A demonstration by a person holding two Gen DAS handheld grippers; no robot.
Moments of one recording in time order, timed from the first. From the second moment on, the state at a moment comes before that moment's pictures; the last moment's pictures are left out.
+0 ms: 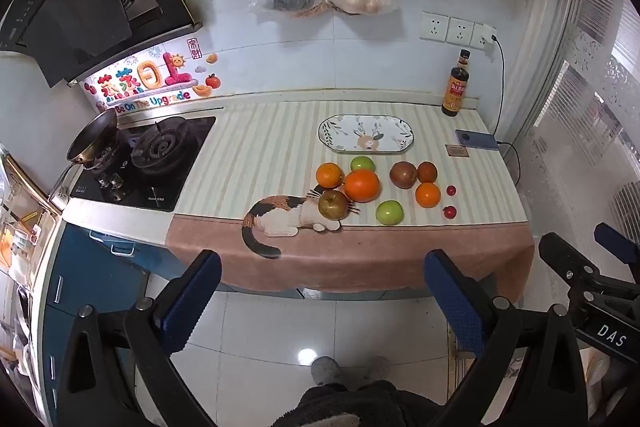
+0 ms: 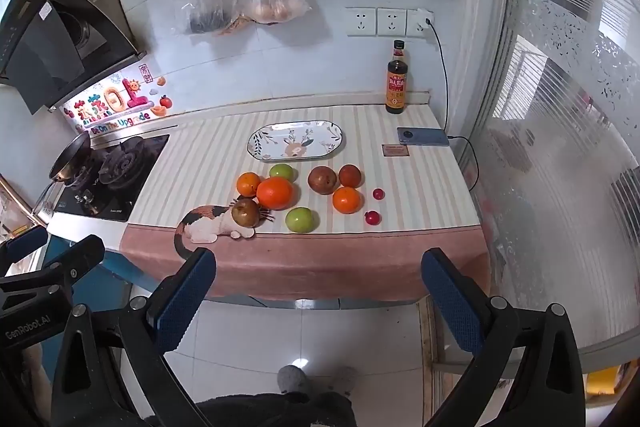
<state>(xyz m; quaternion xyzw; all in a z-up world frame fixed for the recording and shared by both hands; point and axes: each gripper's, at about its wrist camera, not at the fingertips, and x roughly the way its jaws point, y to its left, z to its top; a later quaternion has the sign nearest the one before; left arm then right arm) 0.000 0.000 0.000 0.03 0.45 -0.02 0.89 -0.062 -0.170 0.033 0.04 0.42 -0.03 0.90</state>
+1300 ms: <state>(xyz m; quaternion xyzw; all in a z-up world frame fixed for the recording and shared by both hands) 0.005 0.001 -0.004 0.03 0.45 -0.02 0.89 -0.053 -0.164 0.028 0.04 0.43 -0.03 0.90</state>
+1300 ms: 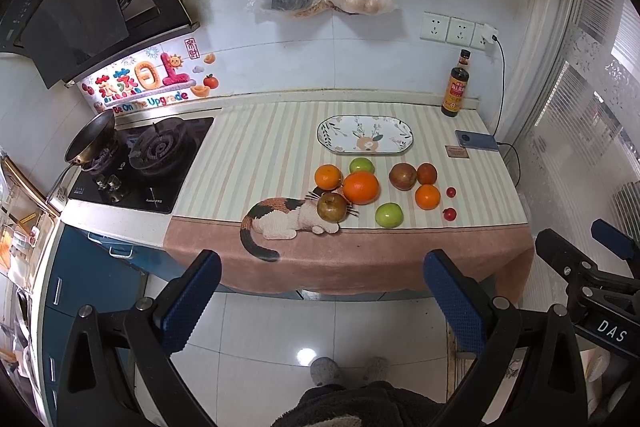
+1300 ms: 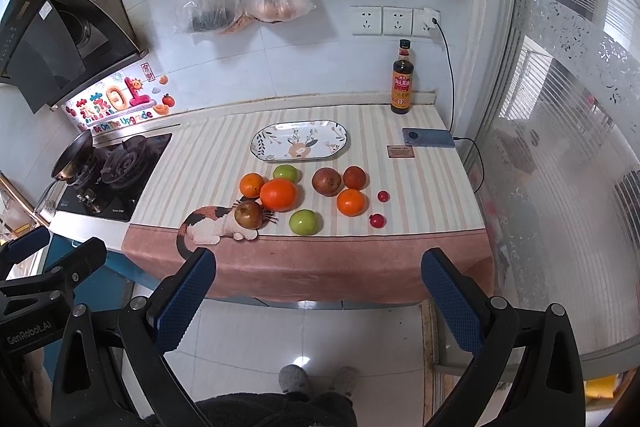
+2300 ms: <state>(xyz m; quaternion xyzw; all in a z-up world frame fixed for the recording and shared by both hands) 0.009 -0.007 -0.001 0.04 0.45 -0.02 0.89 -0.052 -0.170 0.022 0.05 0.43 -0.03 0.90</state>
